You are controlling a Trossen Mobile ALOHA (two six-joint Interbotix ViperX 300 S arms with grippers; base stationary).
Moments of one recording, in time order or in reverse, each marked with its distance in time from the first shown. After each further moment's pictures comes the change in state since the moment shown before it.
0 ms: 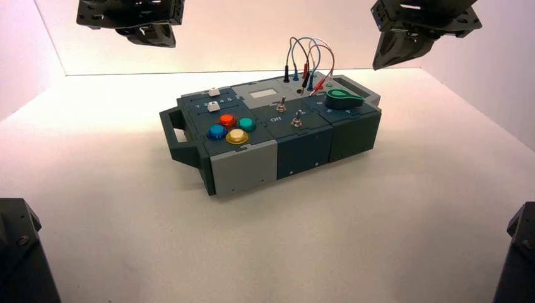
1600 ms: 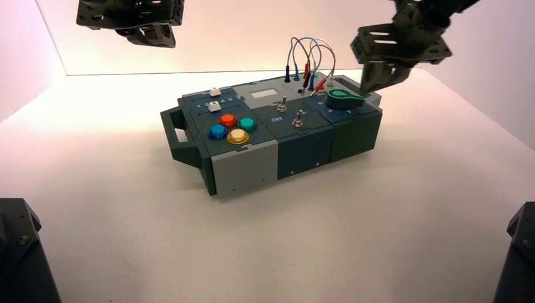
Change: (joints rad) left arm 0.000 0.000 0.002 0.000 -0.006 -0.002; right arm 0.043 0.232 -0.057 0.006 -0.101 0.000
